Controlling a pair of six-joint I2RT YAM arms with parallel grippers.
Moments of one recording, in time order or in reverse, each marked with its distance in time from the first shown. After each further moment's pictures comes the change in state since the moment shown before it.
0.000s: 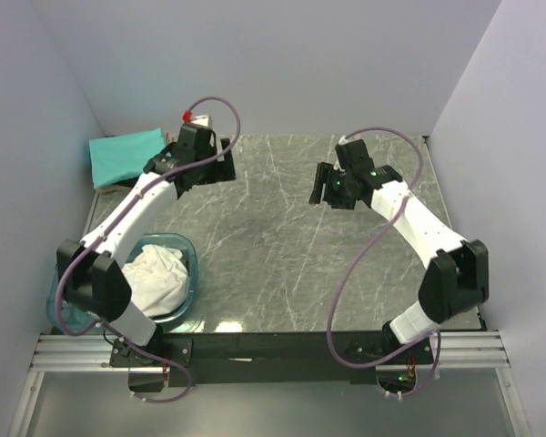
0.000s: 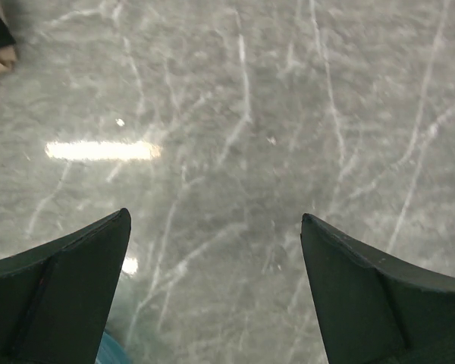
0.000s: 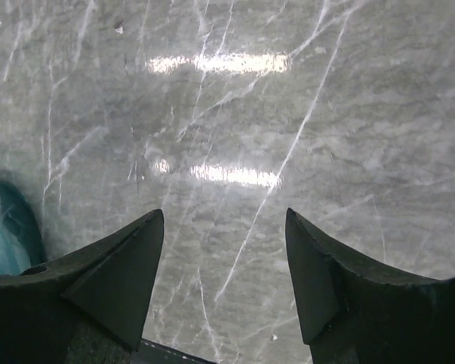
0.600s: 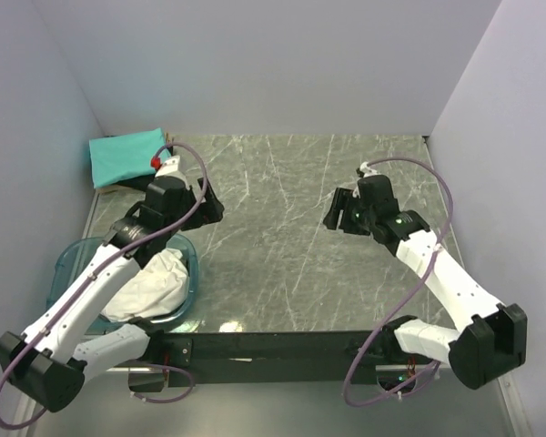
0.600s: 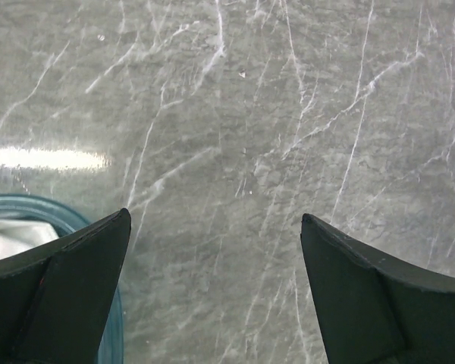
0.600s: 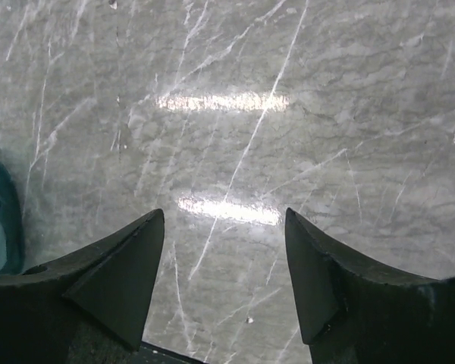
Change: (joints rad) left arm -0.106 -0.544 -0.454 0.040 -0.004 -0.167; right arm 0.005 -0.397 -0.381 0.137 0.042 0.001
